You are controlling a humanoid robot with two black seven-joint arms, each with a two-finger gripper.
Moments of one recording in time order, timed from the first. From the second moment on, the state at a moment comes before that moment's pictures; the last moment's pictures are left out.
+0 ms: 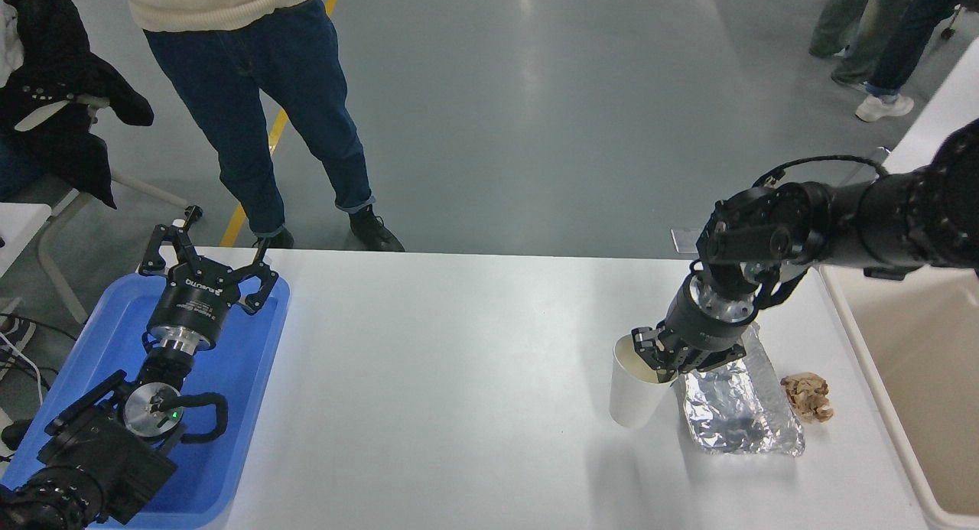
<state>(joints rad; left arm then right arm) -0.60 0.23 -0.89 -0.31 -0.14 -0.79 -0.36 1.81 -0.12 -1.22 1.12 0.03 0.72 -0.08</state>
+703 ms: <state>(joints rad) -0.60 0.23 -0.89 -0.31 -0.14 -0.79 -0.36 2.35 -0.24 -1.39 1.32 0.06 0.78 -0.08</state>
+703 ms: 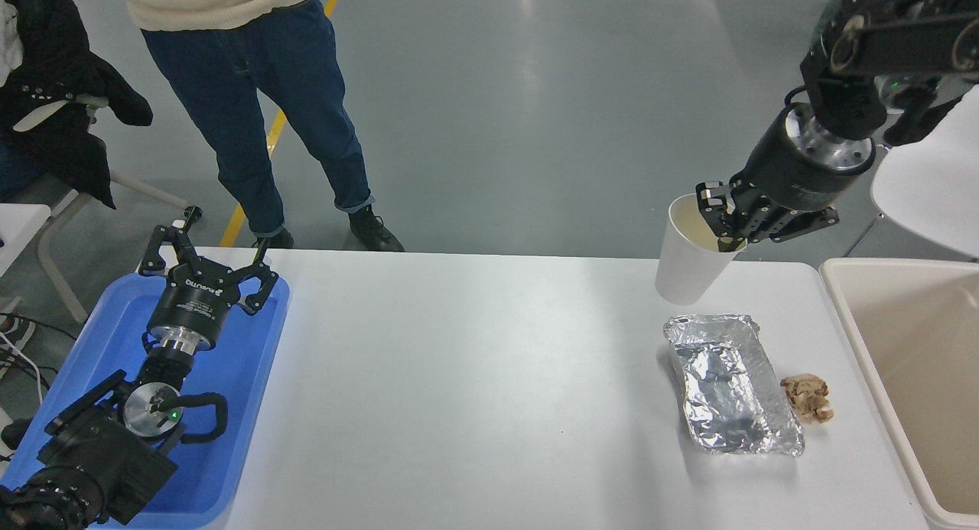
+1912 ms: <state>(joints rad) -0.59 0.23 -0.89 -0.31 -0.14 -0.79 -0.37 2.45 -0.71 -1.66 1.34 -0.15 0.79 -0.08</state>
